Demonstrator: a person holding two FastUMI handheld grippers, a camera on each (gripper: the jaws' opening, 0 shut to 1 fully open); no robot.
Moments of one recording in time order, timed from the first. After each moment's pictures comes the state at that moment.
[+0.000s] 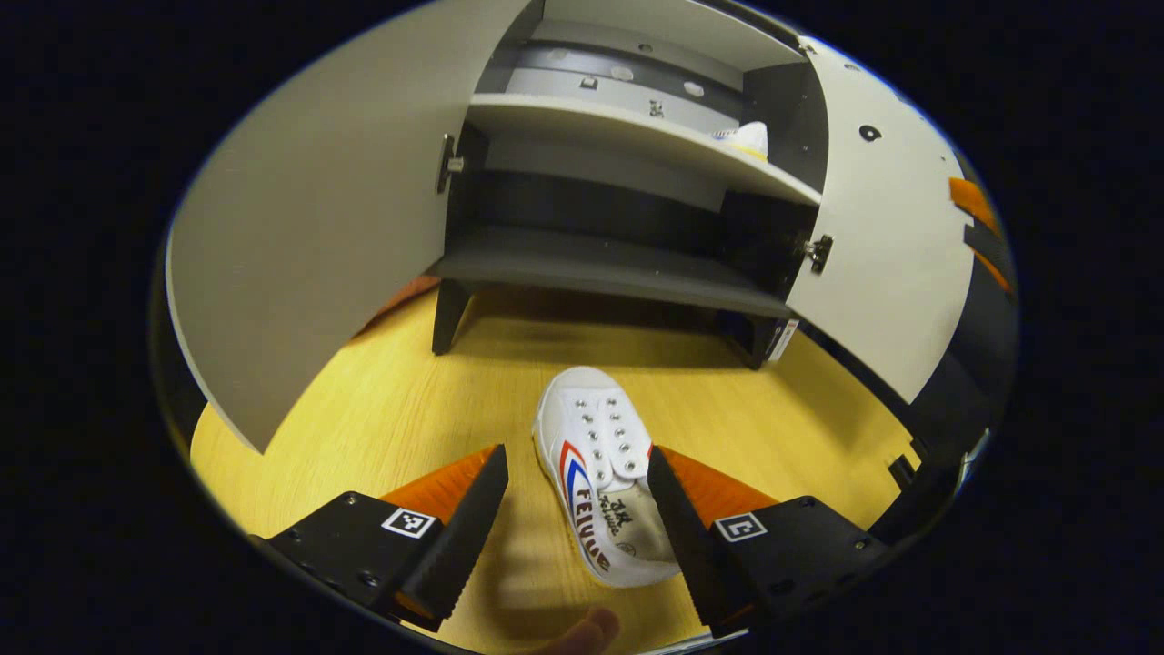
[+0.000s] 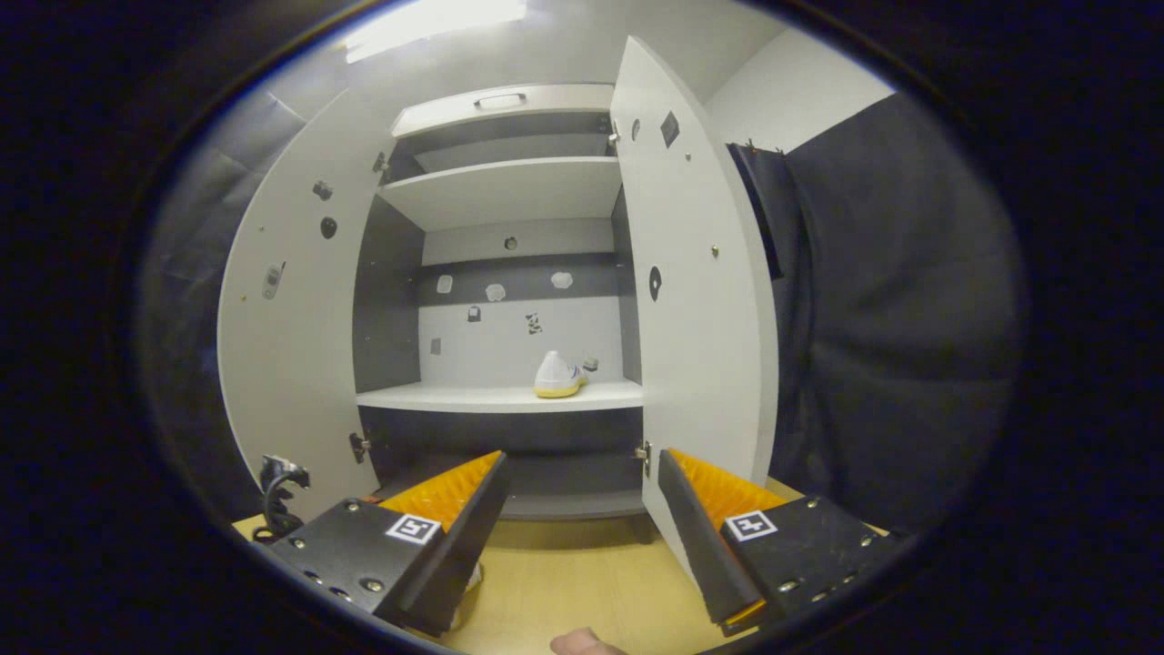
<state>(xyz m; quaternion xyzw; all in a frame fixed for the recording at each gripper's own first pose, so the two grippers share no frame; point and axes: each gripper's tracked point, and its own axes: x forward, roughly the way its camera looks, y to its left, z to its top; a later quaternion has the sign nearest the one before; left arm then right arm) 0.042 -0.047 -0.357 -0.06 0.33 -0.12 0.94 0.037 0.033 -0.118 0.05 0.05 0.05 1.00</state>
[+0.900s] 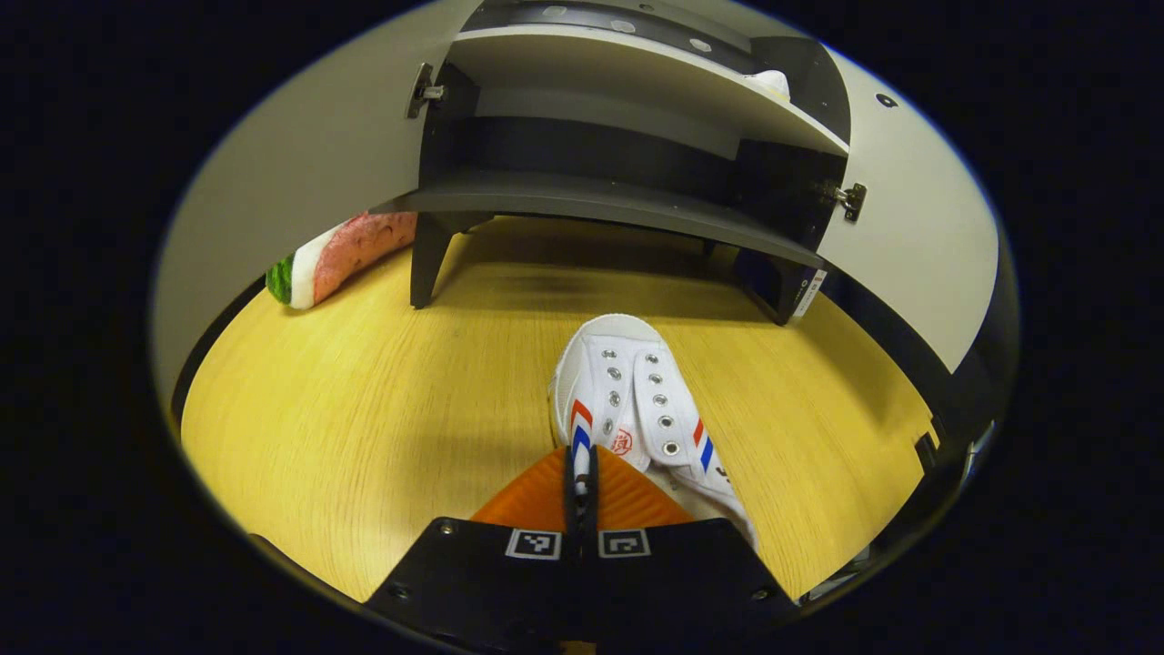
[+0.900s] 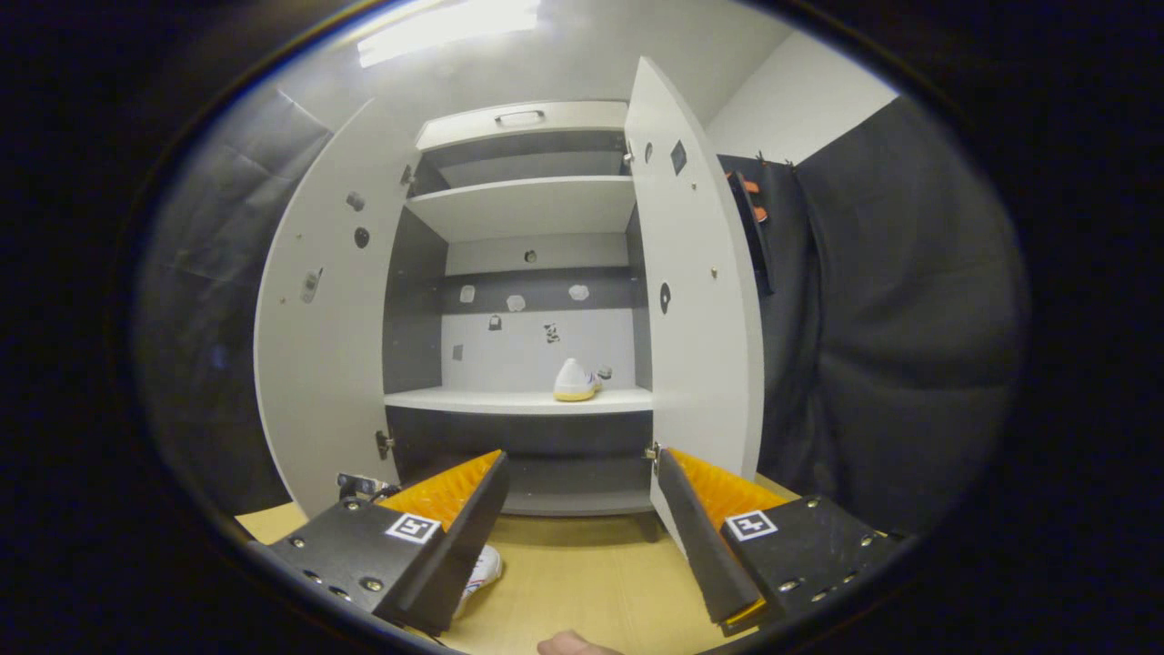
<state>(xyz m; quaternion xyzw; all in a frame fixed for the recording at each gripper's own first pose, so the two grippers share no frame) 0.055 -0.044 -0.397 -0.05 0.37 -0.10 0.92 0.002 0.035 -0.109 0.04 0.03 0.07 1.00</state>
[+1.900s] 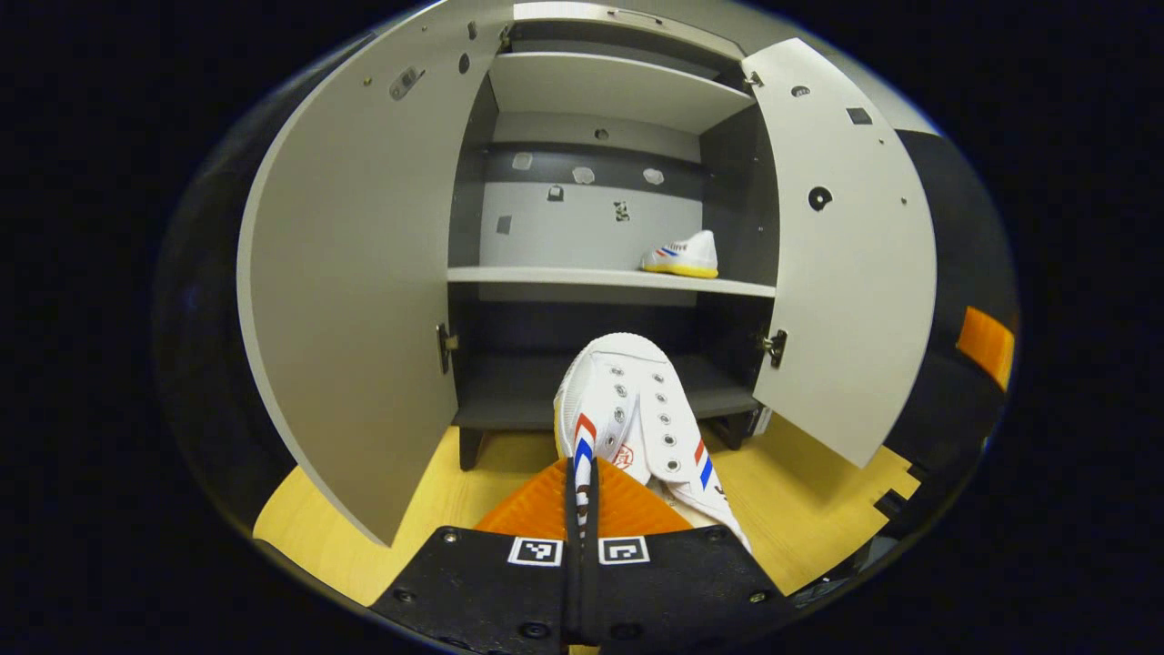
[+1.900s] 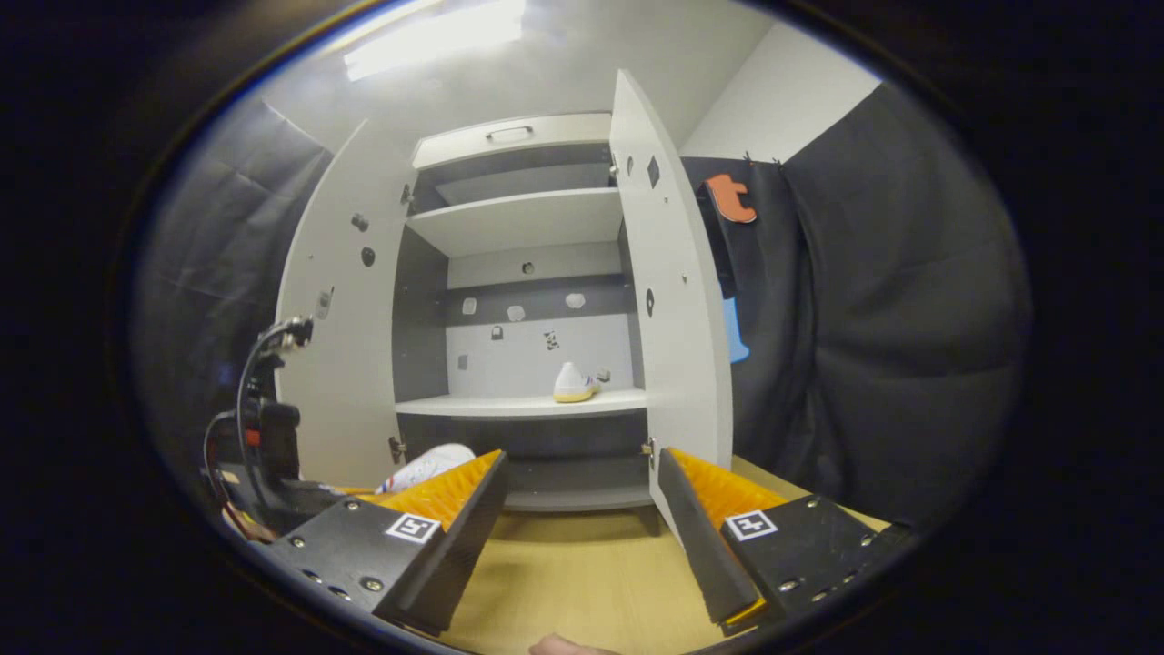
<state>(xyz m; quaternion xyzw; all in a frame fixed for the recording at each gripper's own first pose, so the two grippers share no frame) 0.061 -0.056 -0.166 -0.01 0.15 -0.09 0.98 -0.031 0.020 -0.107 0.07 0.02 0.07 0.99</state>
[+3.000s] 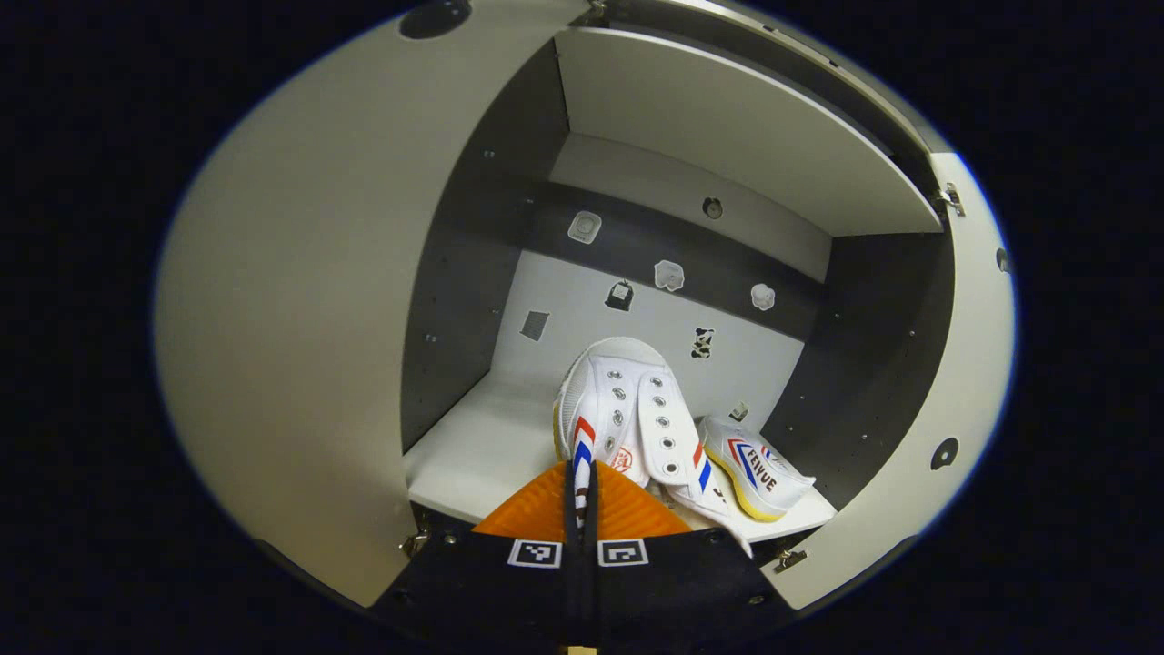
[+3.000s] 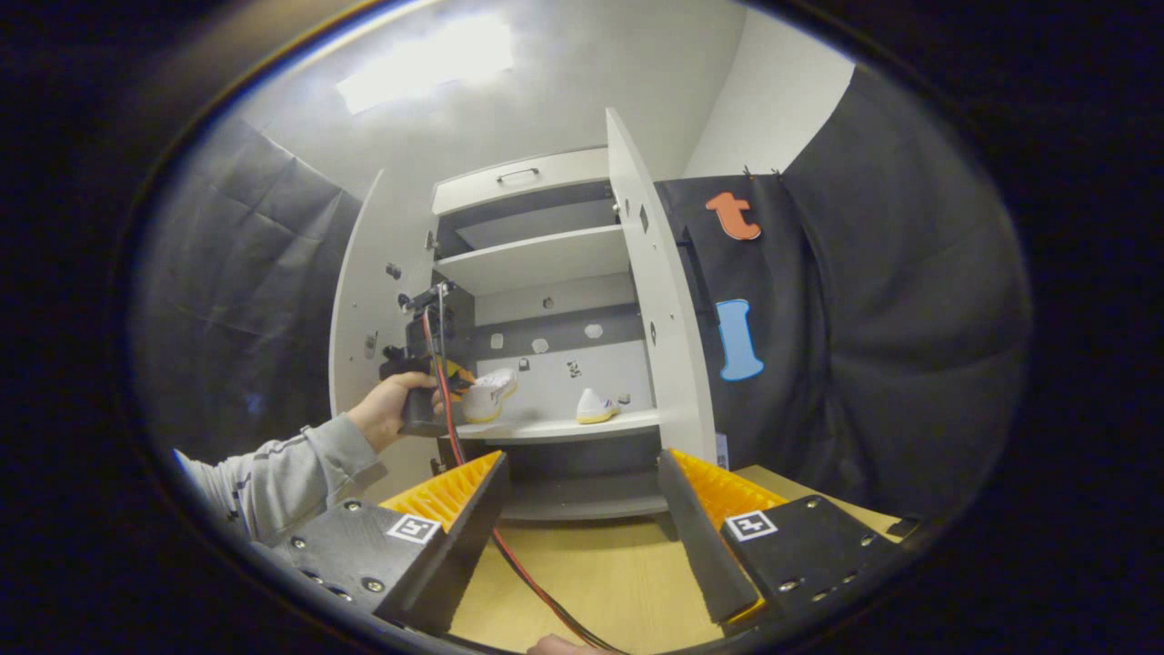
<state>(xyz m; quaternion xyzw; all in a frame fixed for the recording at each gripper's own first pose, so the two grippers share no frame) 0.316 -0.047 -0.018 -0.14 0.15 -0.02 0.98 -0.080 0.006 -0.080 0.10 -0.02 0.12 0.99</state>
